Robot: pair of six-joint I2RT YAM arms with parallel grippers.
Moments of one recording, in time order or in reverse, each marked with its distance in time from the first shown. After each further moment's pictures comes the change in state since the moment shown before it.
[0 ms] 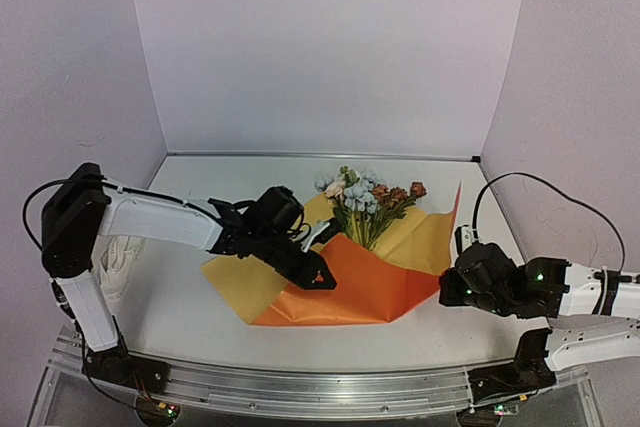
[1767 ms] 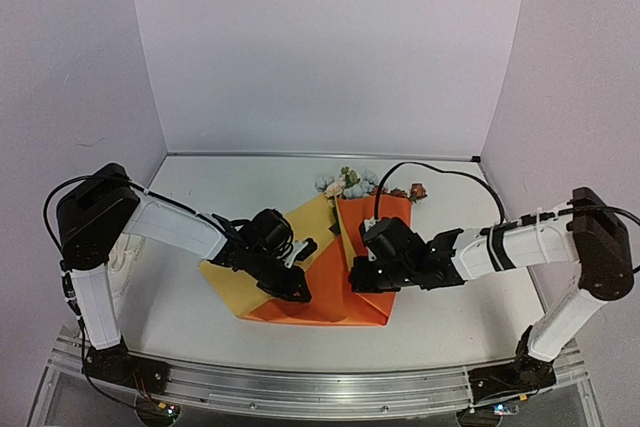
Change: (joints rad) left arm 0.069 0.062 -0.164 0.020 -0.082 -0.078; right arm 0.006 0.737 0.375 0.392 -0.360 -0.004
